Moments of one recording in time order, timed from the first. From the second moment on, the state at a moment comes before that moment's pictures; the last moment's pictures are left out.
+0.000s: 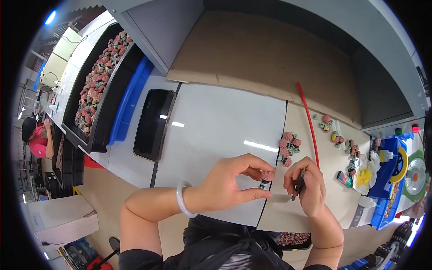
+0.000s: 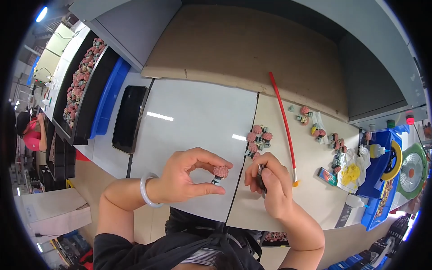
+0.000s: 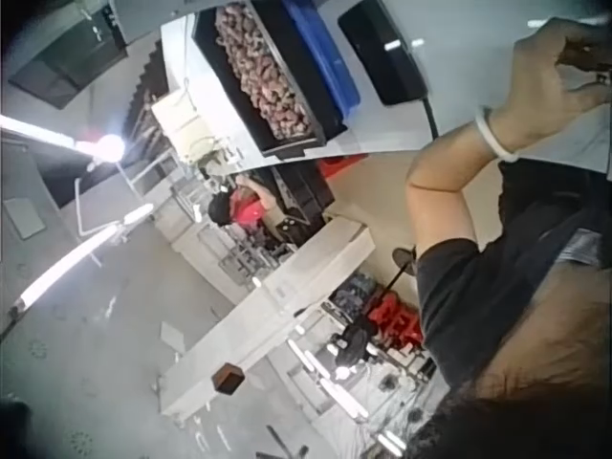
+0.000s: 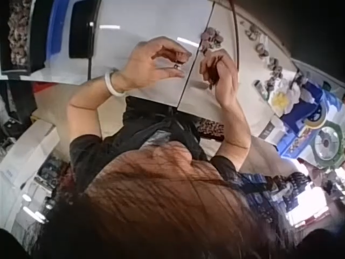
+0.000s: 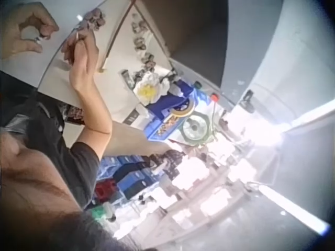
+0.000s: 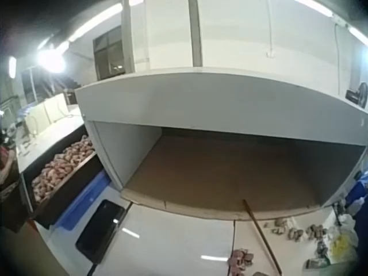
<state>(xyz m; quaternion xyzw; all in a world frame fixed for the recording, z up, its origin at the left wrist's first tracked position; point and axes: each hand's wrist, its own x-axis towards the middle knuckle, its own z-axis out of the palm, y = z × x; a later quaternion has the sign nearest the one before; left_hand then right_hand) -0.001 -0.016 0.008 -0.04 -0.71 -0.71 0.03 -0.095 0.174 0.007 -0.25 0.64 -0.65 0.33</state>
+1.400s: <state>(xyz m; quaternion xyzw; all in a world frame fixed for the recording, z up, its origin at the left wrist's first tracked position) 0.002 -0.037 0.045 -0.01 -0.88 -0.40 0.27 -0.092 0.168 -0.002 -0.17 0.66 -0.61 0.40</state>
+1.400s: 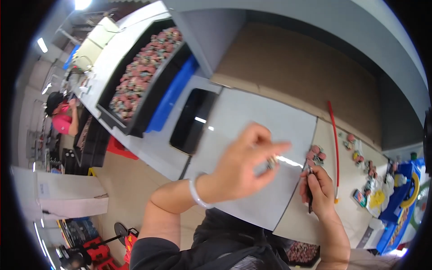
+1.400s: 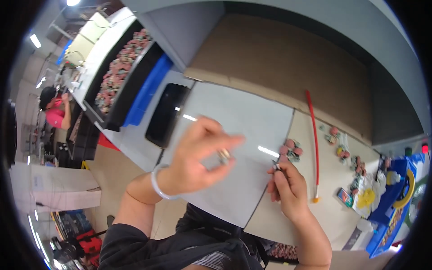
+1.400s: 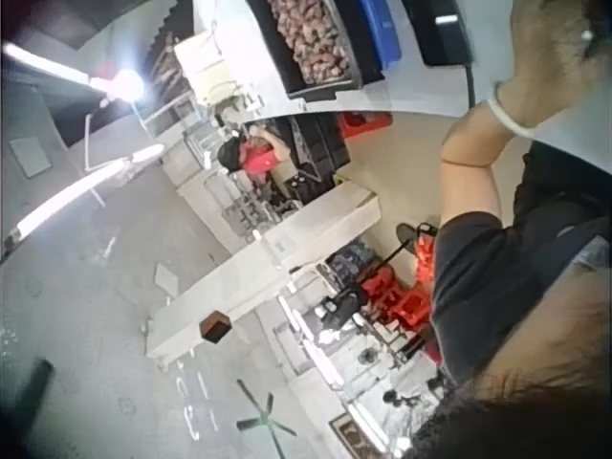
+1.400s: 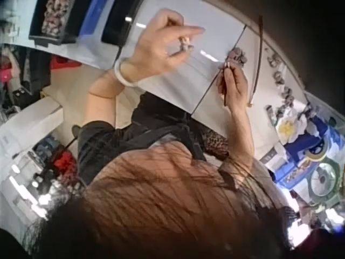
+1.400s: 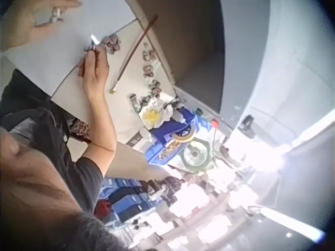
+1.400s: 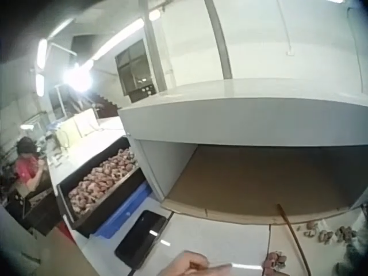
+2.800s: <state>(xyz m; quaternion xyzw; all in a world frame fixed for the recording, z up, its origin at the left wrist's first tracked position) -0.006 -0.017 0.012 -0.14 -0.74 -0.64 0.13 -0.086 0.170 0.004 -0.17 0.51 -0.68 0.50</state>
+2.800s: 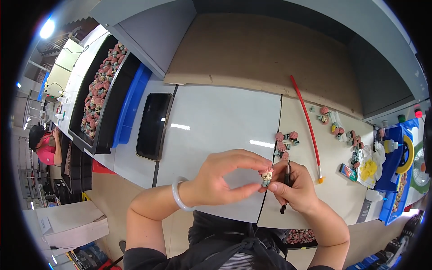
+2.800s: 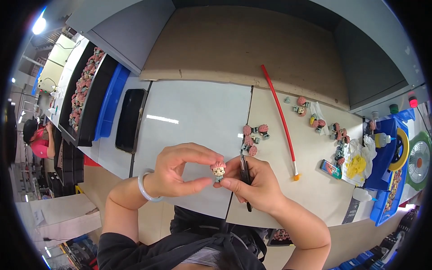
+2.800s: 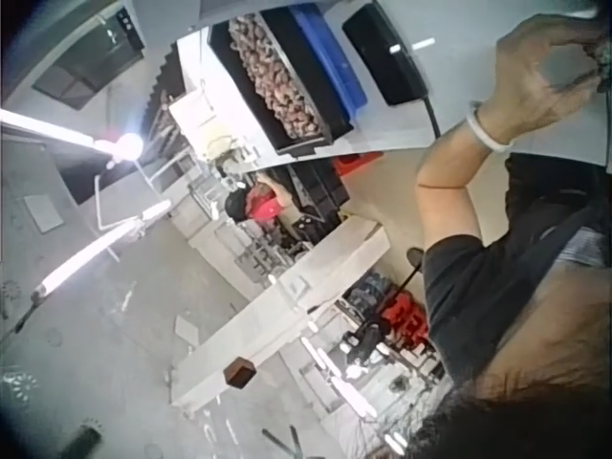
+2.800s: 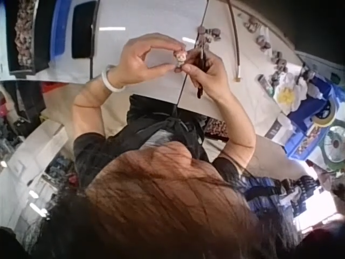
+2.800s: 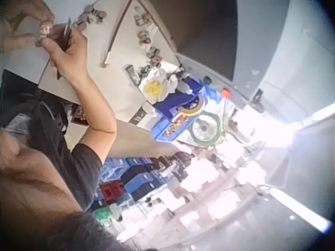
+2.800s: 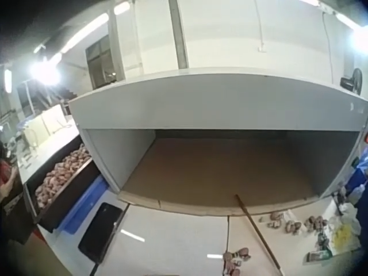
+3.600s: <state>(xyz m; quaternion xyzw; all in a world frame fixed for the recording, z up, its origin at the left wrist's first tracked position) -0.006 -0.024 0.006 -0.03 -0.52 -0.85 -0.06 -0.084 0.169 0.006 -0.18 0.58 -0.67 0.42</state>
